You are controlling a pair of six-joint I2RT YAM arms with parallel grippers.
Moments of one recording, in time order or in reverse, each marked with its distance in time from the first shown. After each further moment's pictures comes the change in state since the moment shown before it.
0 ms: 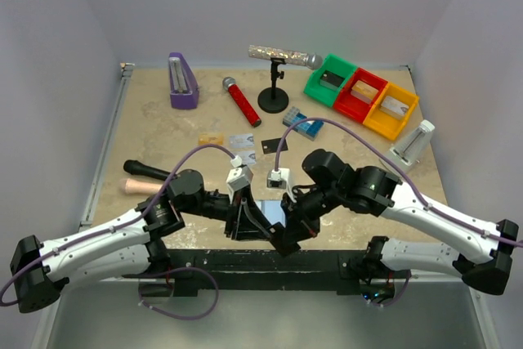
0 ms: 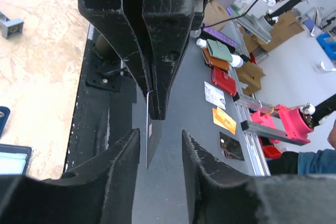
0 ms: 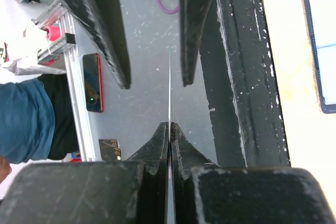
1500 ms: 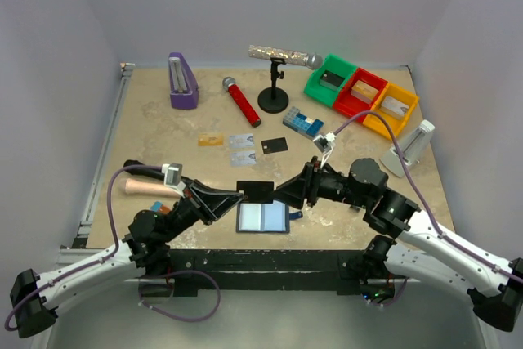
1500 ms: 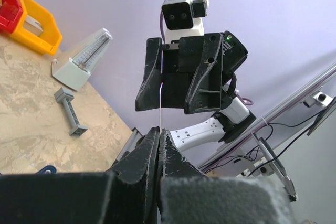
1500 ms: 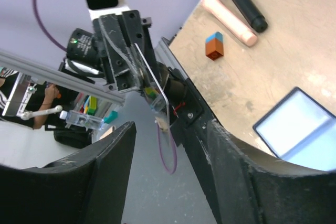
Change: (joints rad) left arm 0.022 -0.456 -0.478 0.492 -0.695 -0.414; right arm -0.164 -0.311 -0.393 0.791 0.332 0.598
